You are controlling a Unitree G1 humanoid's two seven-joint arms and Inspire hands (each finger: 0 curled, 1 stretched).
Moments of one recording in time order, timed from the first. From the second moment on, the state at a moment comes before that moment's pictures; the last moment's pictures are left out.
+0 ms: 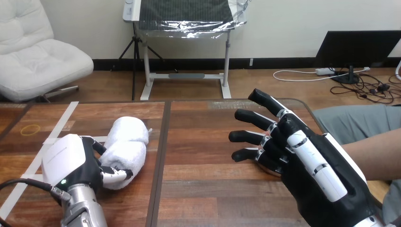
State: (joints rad) left arm -0.07 0.26 -0.22 0.04 0.74 0.62 0.24; right arm 0.42 -0.27 -0.04 -0.73 0.60 0.27 0.34
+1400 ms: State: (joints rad) left arm -0.02 0.26 -0.17 0.07 0.70 0.41 0.37; right arm 0.43 -0.27 -0.03 -0.72 0.57 0.27 0.34
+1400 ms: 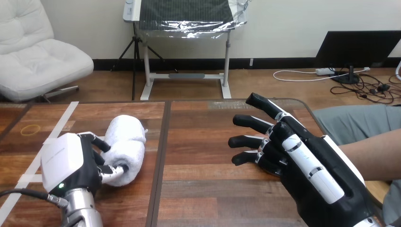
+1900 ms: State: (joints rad) left arm 0.02 0.26 -0.15 0.09 0.67 0.24 0.46; right arm 0.43 -0.26 -0.03 -0.72 0.57 0.27 0.34
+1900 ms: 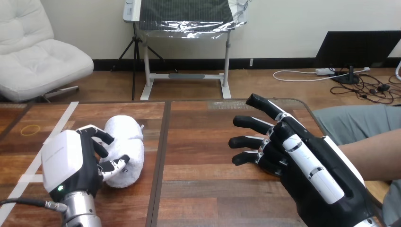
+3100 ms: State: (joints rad) left arm 0.21 0.30 -0.15 -0.16 0.75 0.41 0.06; right arm 0.49 -0.24 -0.01 -0.72 0.57 0.27 0.34
